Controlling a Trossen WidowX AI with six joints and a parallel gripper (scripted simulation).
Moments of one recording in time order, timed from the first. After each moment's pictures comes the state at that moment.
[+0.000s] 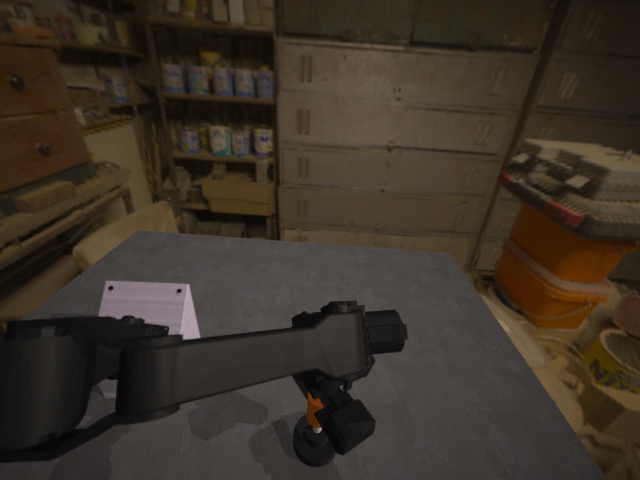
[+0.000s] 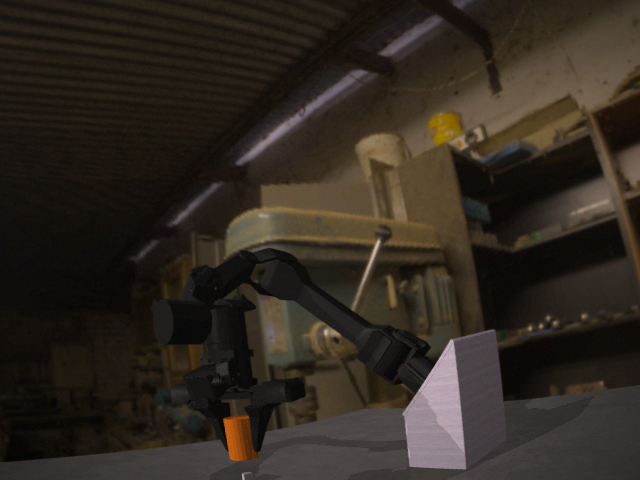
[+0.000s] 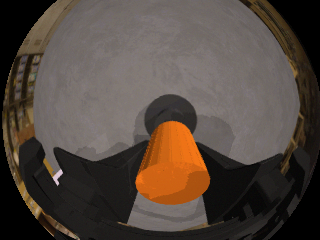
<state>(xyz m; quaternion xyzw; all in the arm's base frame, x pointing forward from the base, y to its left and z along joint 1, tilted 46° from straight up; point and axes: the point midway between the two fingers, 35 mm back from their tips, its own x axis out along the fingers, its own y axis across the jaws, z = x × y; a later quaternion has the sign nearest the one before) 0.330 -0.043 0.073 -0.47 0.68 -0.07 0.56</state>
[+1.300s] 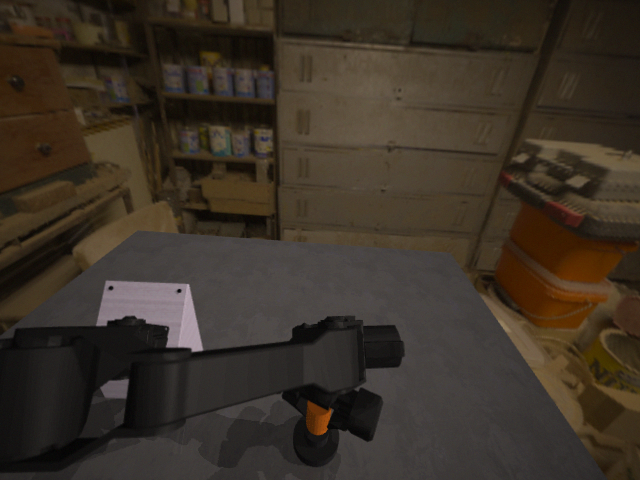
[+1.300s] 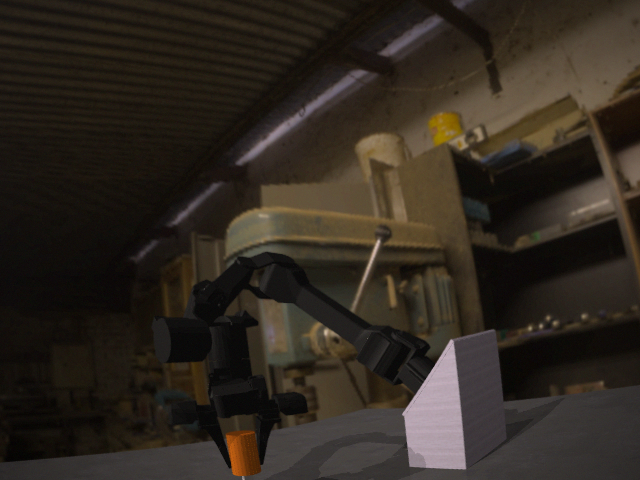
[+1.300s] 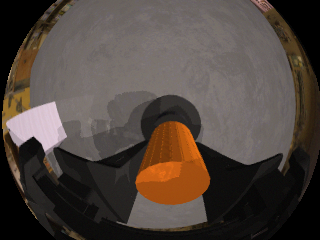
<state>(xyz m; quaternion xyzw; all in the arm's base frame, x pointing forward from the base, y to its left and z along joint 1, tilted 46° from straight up) 0.332 -0.060 0.058 -0.61 0.67 0.13 0.41</state>
